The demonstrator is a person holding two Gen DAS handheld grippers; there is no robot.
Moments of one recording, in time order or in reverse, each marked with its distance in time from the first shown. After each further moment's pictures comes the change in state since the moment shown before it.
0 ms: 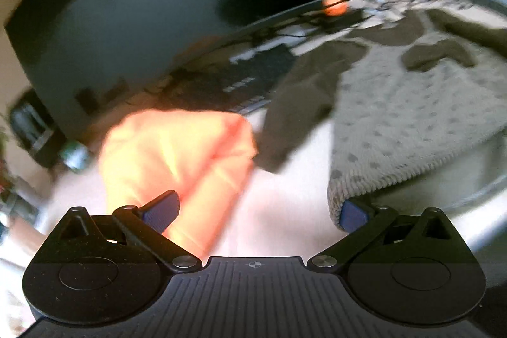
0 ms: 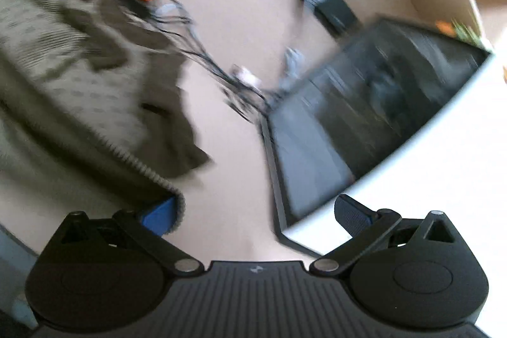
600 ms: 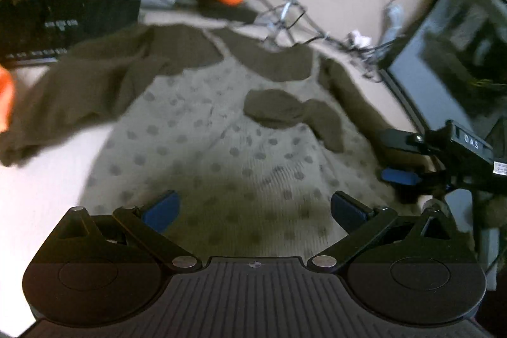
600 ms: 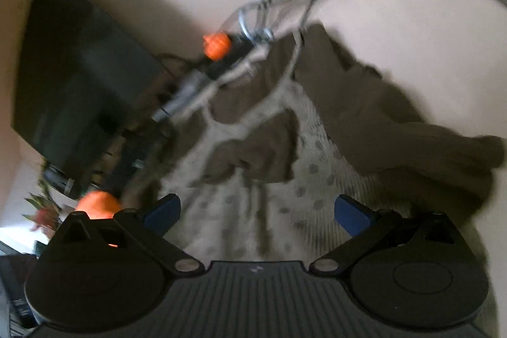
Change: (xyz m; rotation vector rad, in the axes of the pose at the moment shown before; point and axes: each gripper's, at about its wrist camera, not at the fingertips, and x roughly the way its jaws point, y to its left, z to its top) left arm 0.096 -0.074 0.090 -0.438 0.122 -0.586; right arm 0.156 0.029 0.057 0.981 0.330 1.079
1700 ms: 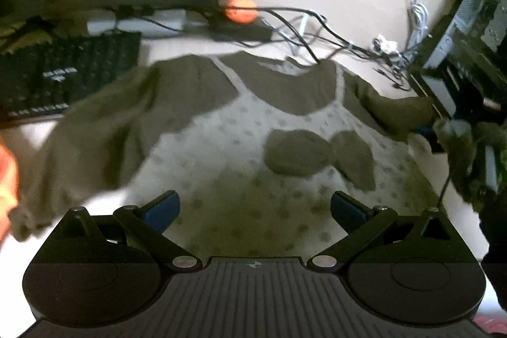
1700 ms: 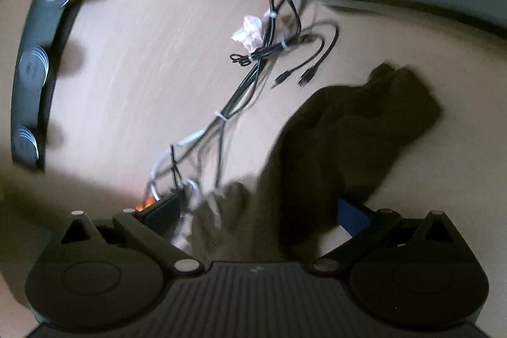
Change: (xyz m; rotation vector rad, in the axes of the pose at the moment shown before) left arm 0.007 -0.005 0.047 0.074 -0.013 0.137; right arm 0.033 -0.098 0.124 0.416 -0.314 0.059
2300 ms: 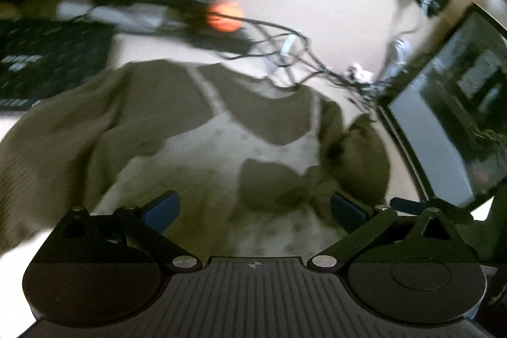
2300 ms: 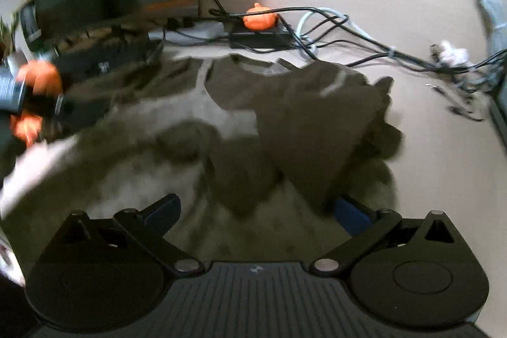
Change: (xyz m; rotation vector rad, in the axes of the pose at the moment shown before) left arm 0.024 0.022 0.025 -0.092 -0.013 -0.244; right arm -0.061 0.088 -0.168 -1.140 0.254 -0.206
